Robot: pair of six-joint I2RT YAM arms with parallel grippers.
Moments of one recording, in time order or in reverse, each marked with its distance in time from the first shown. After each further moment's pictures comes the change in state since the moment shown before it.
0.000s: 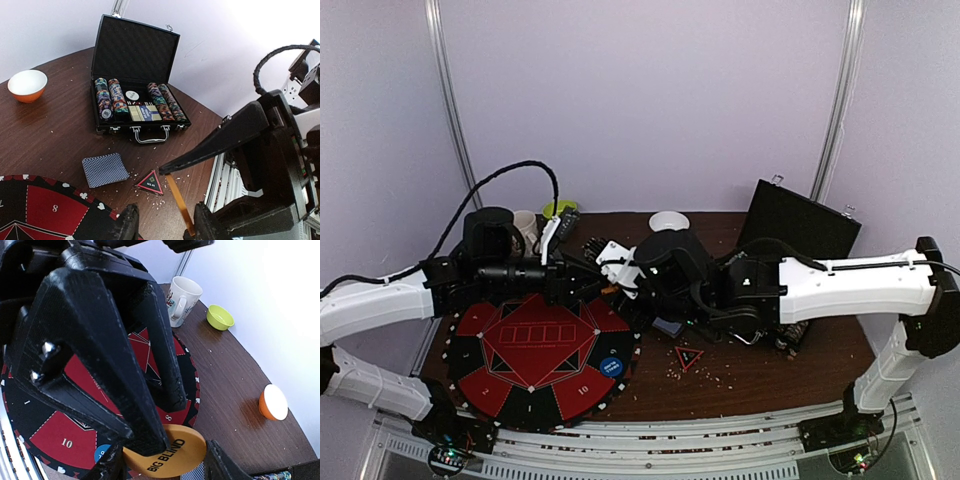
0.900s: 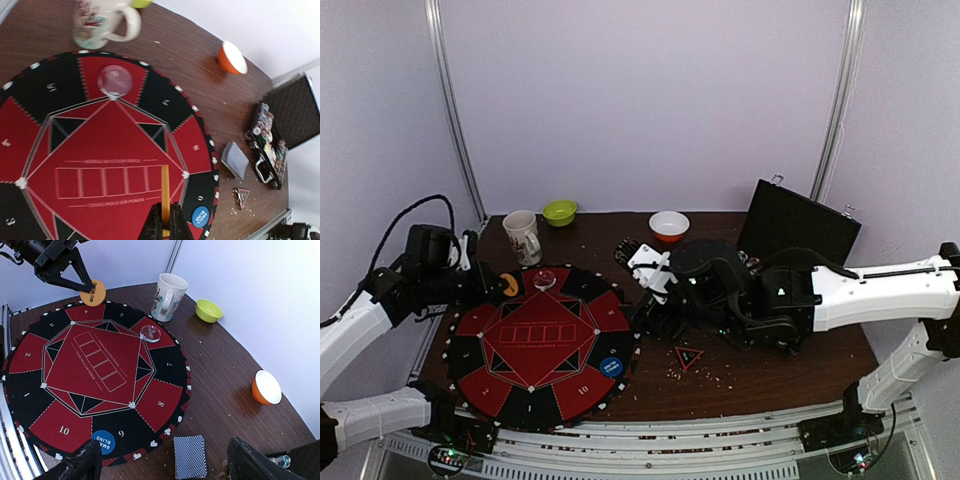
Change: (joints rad) left arm 0.402 -0.316 -0.085 -0.577 -0.353 -0.383; right arm 0.007 -0.142 -0.163 0.040 0.047 0.035
